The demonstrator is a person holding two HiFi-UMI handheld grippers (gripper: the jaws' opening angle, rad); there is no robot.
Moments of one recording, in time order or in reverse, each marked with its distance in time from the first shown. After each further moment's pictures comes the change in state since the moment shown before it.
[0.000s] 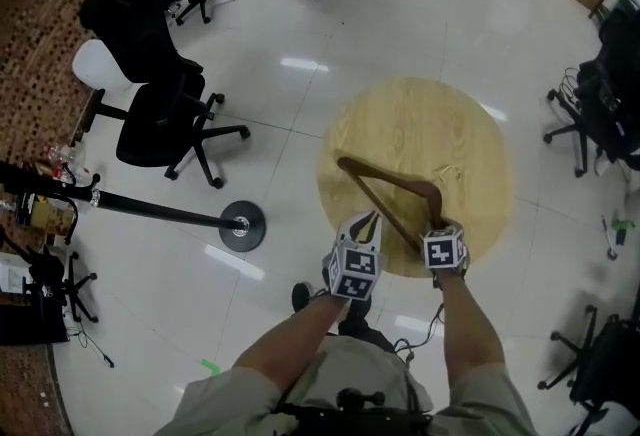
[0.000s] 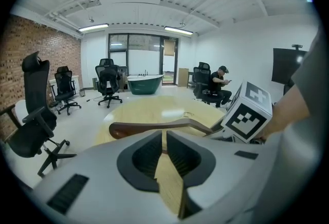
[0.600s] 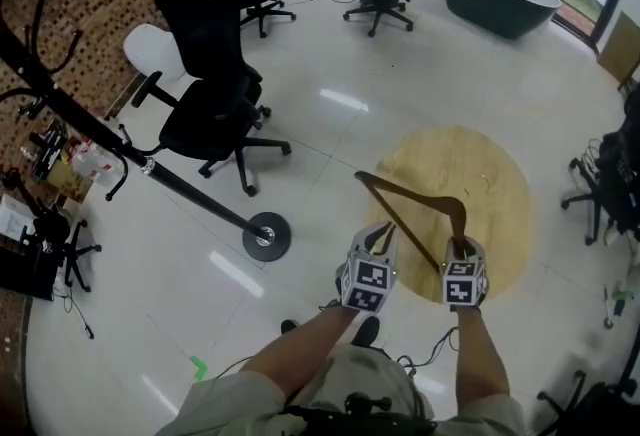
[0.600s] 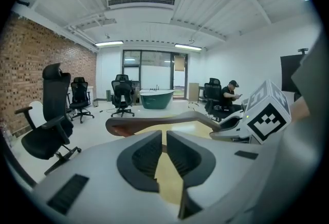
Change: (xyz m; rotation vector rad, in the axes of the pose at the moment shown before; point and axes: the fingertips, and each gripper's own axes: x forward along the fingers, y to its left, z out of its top) left arm -0.190 0.046 0.048 -0.062 -0.172 0.120; right arm -0.185 0.104 0.079 -0.217 -0.349 -0.033
